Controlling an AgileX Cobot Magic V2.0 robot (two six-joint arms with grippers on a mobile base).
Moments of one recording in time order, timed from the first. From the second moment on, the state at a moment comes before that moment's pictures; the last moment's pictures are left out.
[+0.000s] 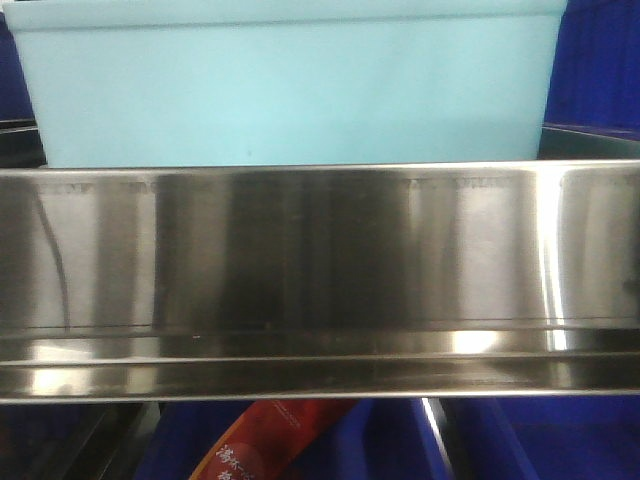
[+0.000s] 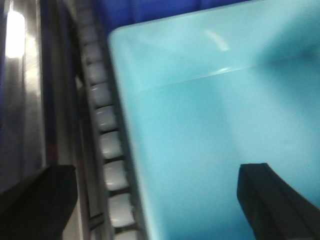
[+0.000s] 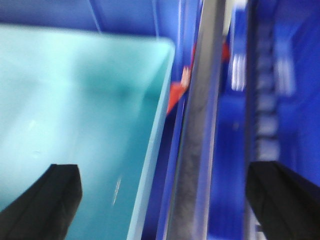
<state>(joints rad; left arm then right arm) -0.34 1.56 -1.60 0.17 1.01 -0.21 0.20 1.51 -1.59 0.06 1.02 0.14</state>
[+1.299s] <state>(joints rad) -0.25 1.66 -1.62 -0.04 1.07 -0.14 0.21 1.64 -1.59 0.10 1.00 0.16</state>
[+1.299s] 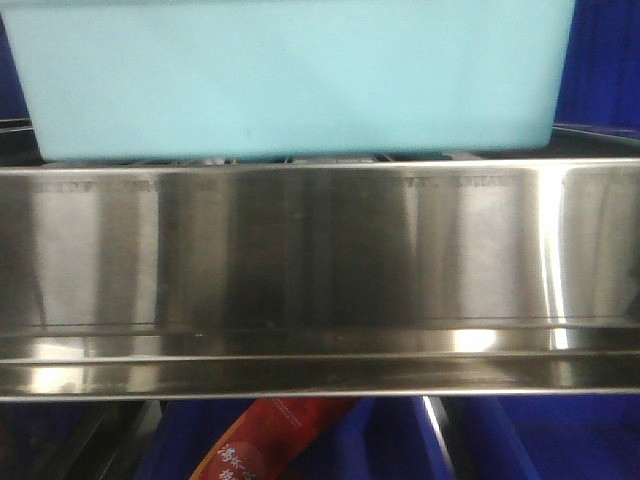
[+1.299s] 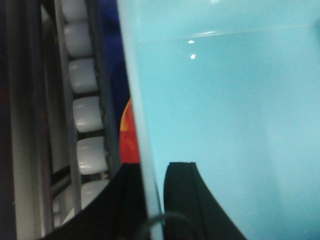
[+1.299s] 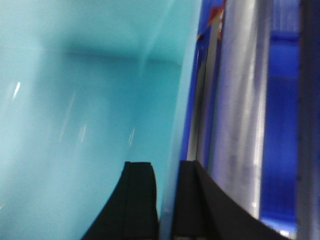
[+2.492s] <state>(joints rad) -0.33 1.37 -1.62 -0.02 0.96 -0.15 0.21 1.35 -1.61 0.08 0.99 0.17</state>
